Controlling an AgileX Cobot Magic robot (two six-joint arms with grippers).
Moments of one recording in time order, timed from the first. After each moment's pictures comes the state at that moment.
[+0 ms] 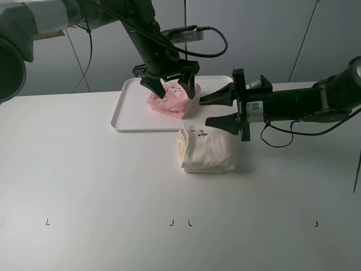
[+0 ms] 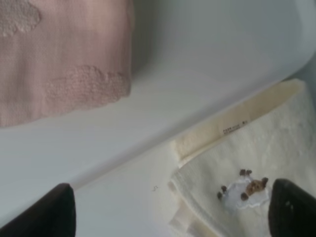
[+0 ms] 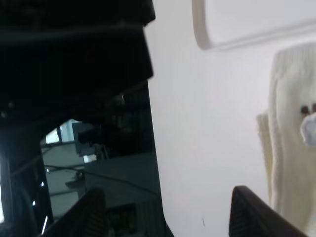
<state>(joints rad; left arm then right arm) -0.51 2.41 -2.25 -0.25 1.22 -0.03 0.08 2.10 -0.93 1.73 1.18 -1.00</state>
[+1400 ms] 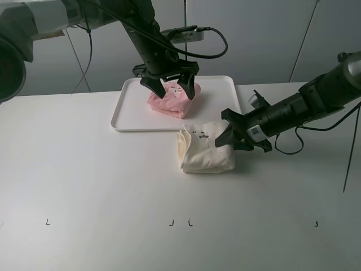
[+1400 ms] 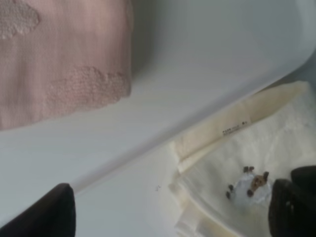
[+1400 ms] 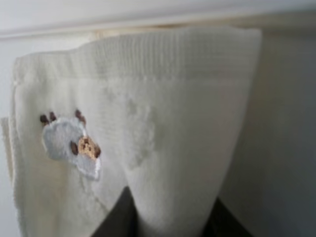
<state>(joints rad) -0.51 2.41 -2.25 -0.25 1.22 -0.01 0.14 2.11 -0.96 1.38 0.73 -0.96</state>
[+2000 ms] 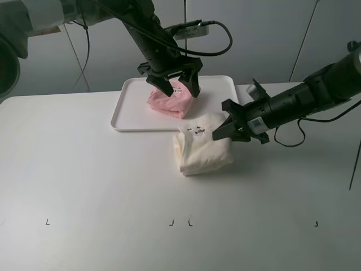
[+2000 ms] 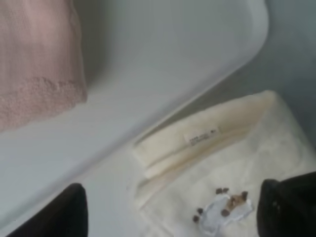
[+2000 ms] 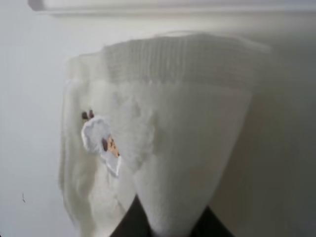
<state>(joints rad) -0.51 2.37 -2.22 -0.34 1.22 0.09 0.14 2.03 -0.96 1.36 0.82 -1.00</state>
